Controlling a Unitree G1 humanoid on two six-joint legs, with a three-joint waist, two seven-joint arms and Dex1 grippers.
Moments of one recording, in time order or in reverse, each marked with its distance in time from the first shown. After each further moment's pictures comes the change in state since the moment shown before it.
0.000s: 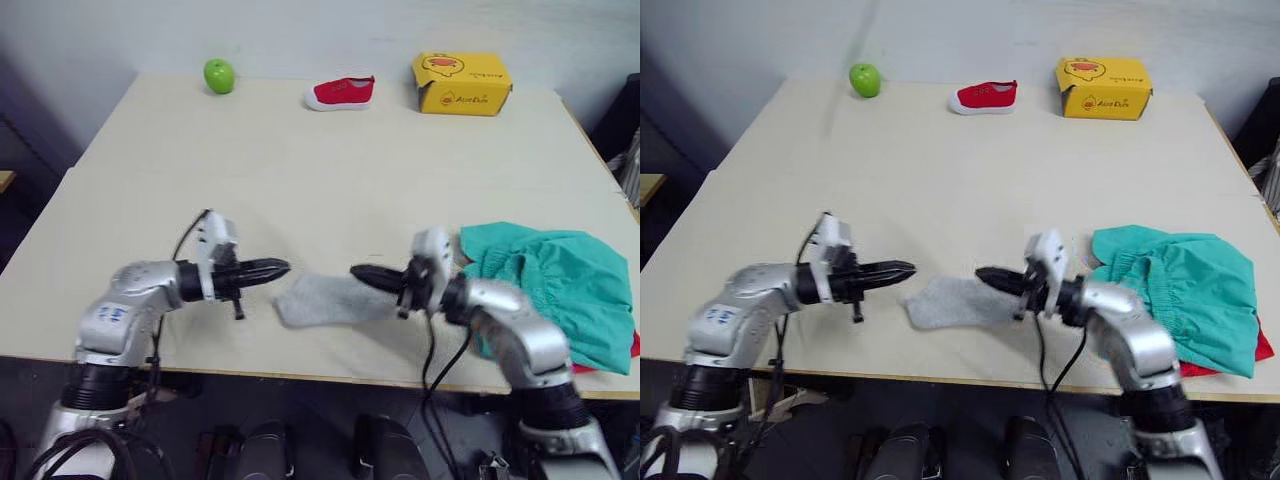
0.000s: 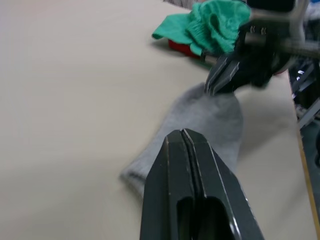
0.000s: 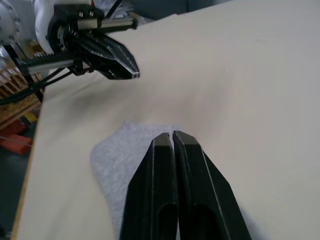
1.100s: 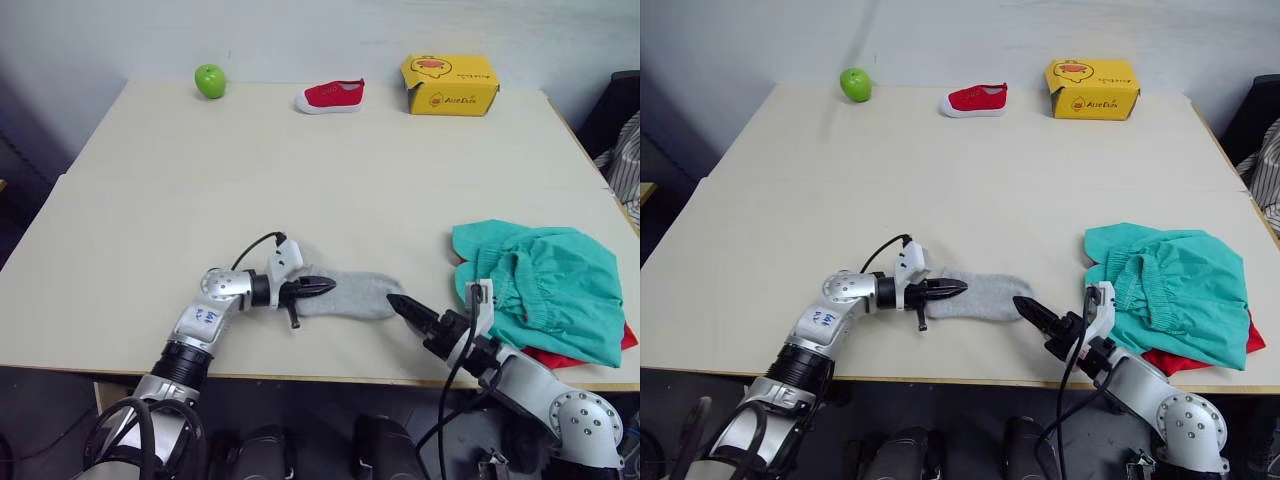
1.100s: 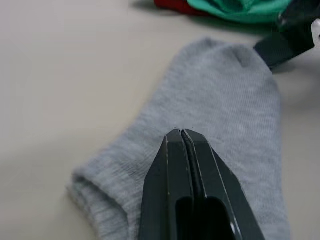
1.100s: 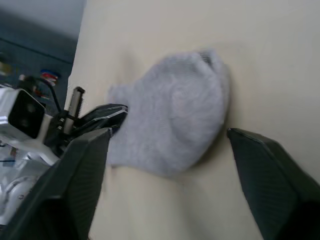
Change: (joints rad) left arm -0.133 -0.161 -0.187 0.381 0.300 -0.344 0.015; right arm 0.260 -0.001 -0.381 -0.178 1.200 0.614 -1.028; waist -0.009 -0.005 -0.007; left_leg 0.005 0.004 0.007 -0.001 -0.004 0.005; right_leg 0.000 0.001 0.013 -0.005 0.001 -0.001
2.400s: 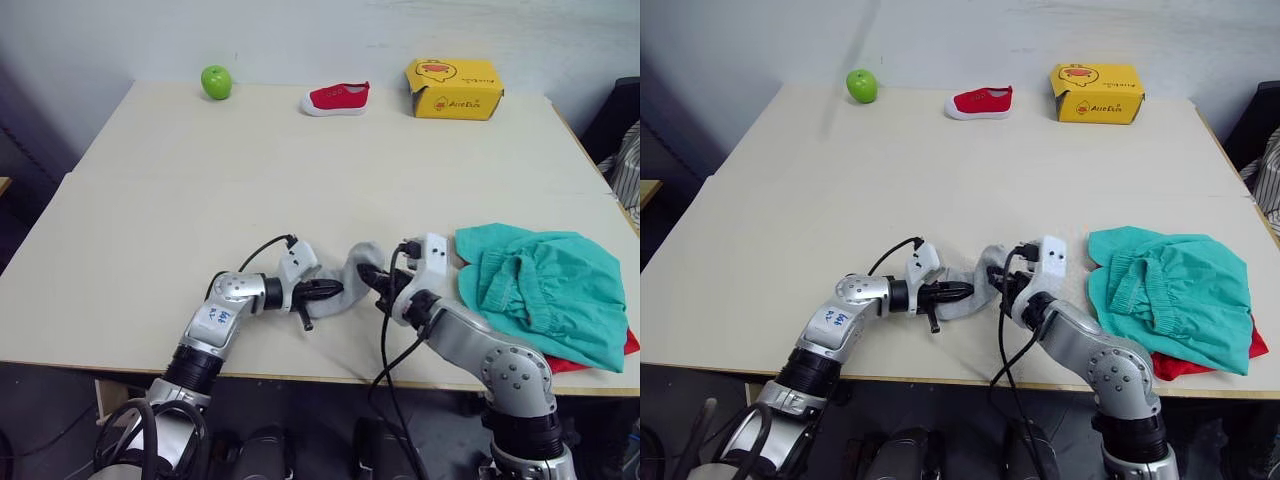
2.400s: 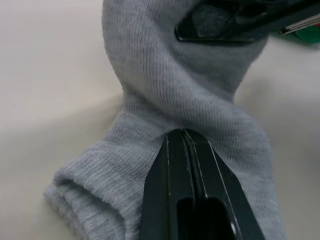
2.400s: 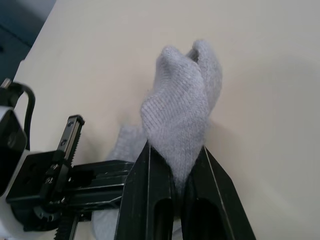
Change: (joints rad) left arm 0.017 -0.038 -0.009 -0.132 0.051 0.228 0.097; right arm -0.310 0.137 0.250 -0.095 -0.358 -0.010 -0.273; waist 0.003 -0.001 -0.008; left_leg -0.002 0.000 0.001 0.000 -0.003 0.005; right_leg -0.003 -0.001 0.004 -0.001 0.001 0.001
